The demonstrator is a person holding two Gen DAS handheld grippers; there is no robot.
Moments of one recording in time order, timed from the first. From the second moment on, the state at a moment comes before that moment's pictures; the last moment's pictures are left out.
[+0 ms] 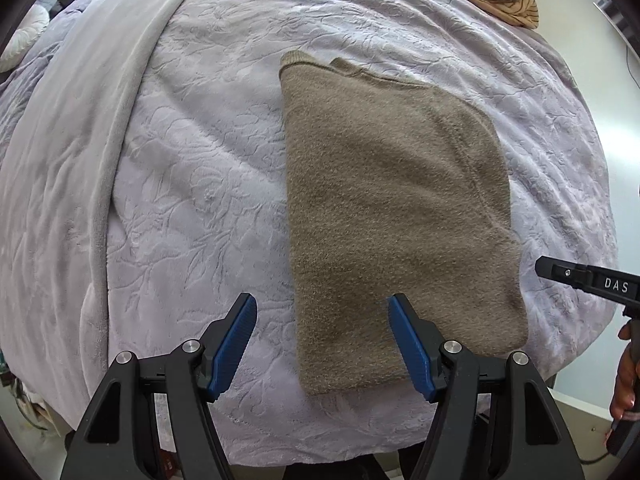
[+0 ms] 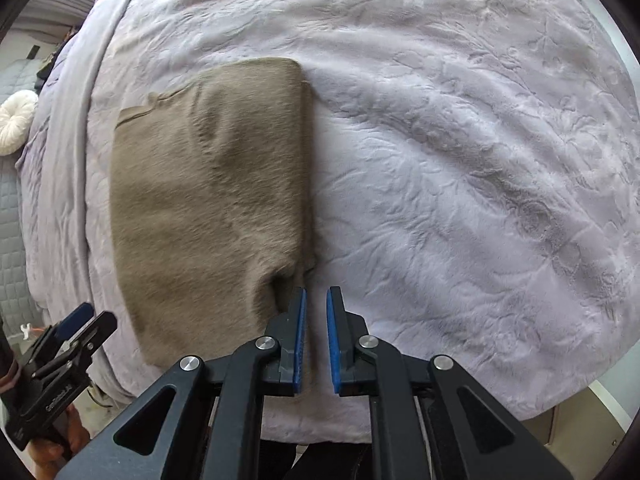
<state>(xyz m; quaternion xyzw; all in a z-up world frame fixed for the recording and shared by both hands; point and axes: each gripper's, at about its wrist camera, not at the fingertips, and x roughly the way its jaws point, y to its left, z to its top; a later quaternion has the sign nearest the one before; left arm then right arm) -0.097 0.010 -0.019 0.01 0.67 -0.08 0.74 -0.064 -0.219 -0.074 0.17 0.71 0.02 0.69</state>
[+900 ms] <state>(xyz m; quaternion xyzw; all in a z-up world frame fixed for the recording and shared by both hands) -0.089 0.007 0.036 0.03 0.63 -0.04 0.77 -0.047 -0.161 0.001 0.08 0.65 0.02 0.75</state>
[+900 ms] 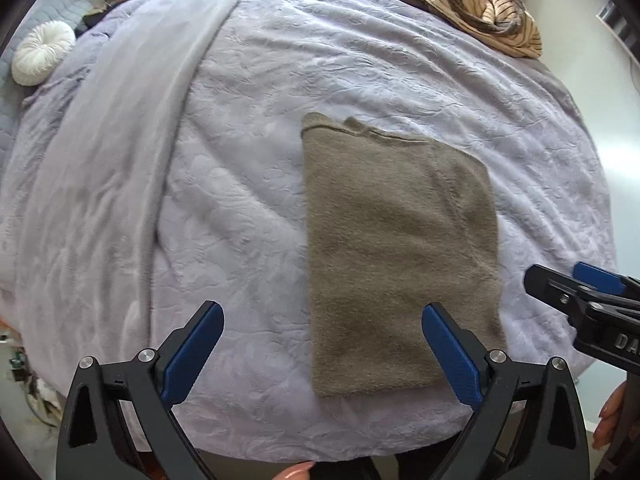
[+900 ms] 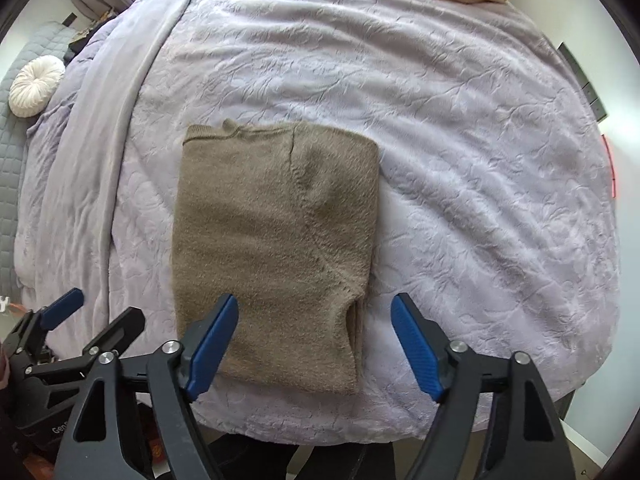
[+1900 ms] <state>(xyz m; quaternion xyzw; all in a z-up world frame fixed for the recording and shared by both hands) -0.088 0.015 0.036 0.02 0.65 -0.03 0.76 -0.051 -0.158 0.001 0.07 0.67 0.01 0.74</state>
